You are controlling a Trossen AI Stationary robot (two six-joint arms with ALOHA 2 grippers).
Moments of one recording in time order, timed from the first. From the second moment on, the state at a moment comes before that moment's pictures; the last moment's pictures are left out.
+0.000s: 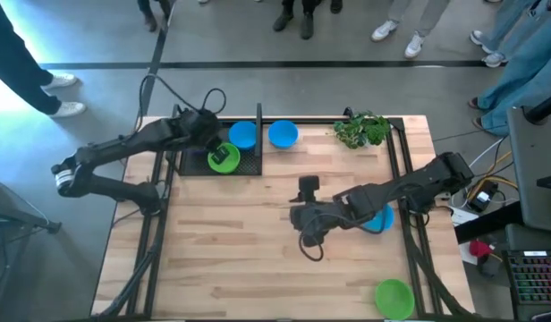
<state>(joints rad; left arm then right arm) 0.47 1.13 1.04 -0.80 -0.33 -0.11 0.34 1.67 1.46 -0.71 0.52 -0.03</state>
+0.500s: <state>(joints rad) 0.12 1.06 1.04 -0.78 -0.41 -0.10 0.09 1.64 1.45 -0.72 0.29 -0.04</state>
